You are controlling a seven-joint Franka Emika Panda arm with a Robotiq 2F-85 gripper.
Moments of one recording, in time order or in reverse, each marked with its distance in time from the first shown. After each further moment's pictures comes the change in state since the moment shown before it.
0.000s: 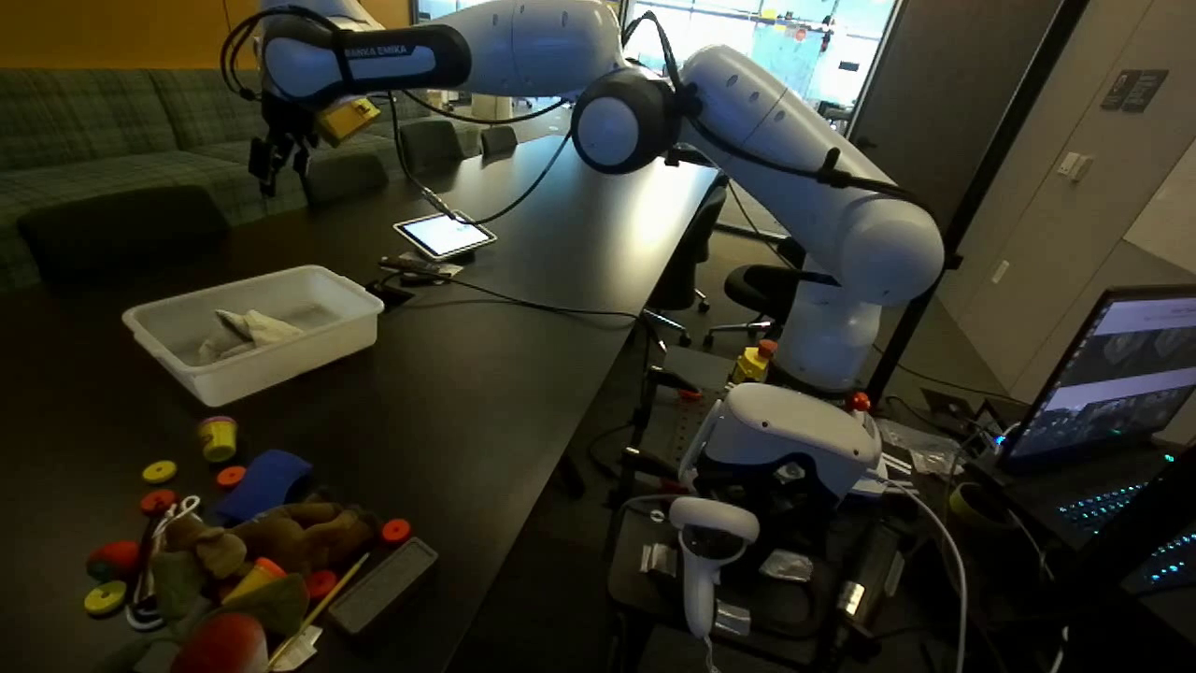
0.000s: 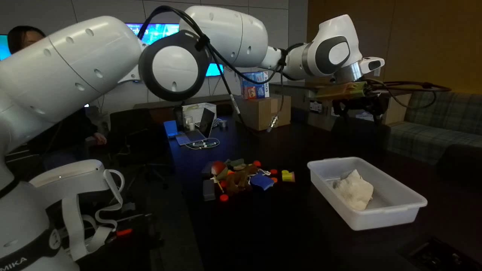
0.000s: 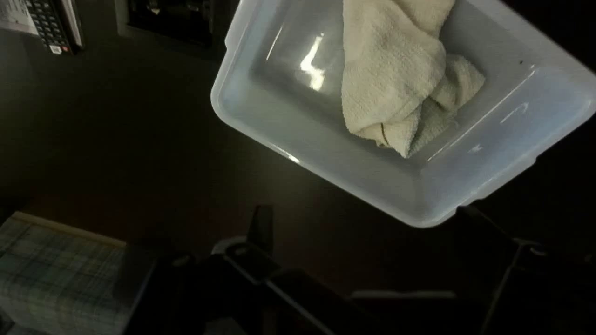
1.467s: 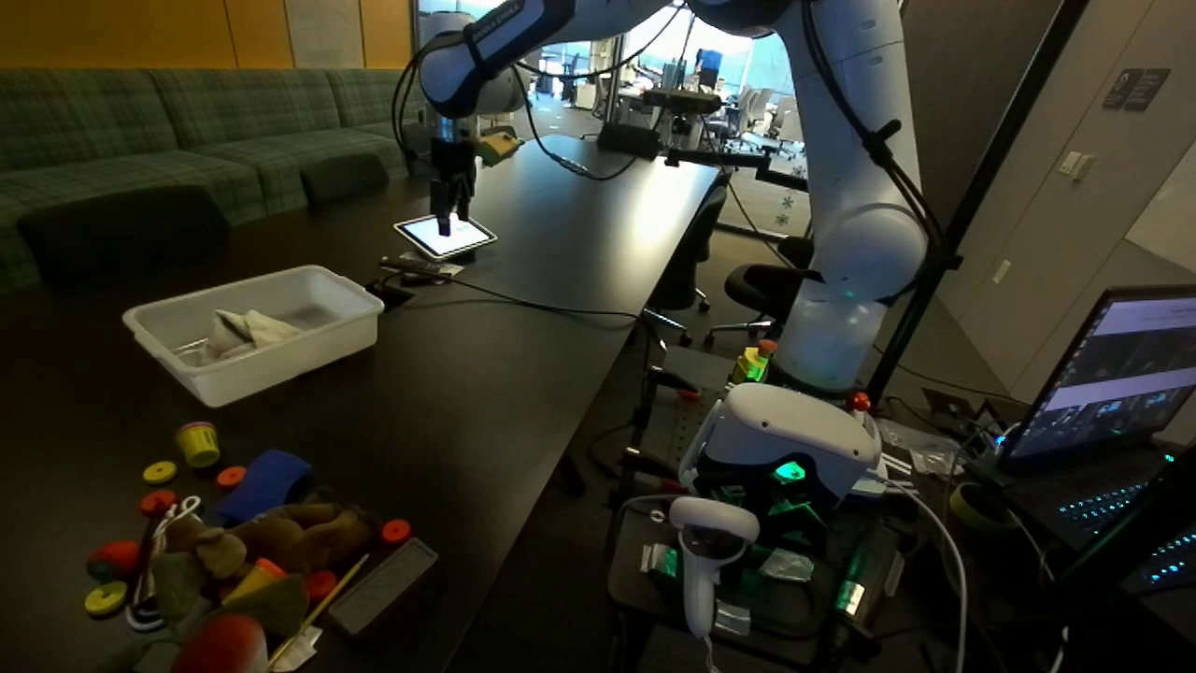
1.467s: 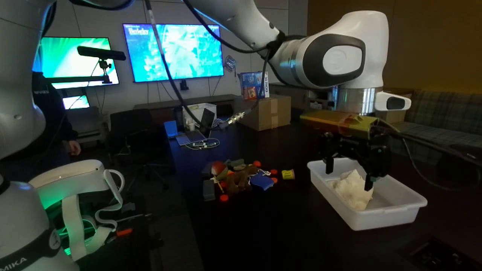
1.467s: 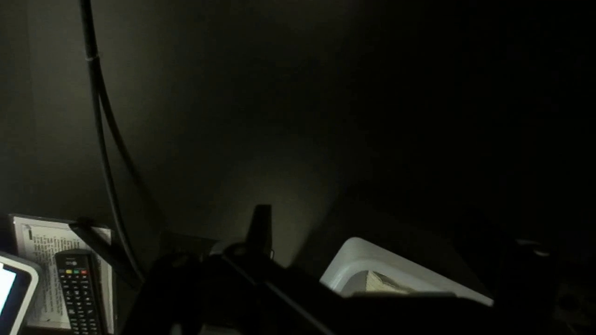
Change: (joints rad) arm -0.233 -0.578 0.010 -1.028 0.091 0.074 -0.215
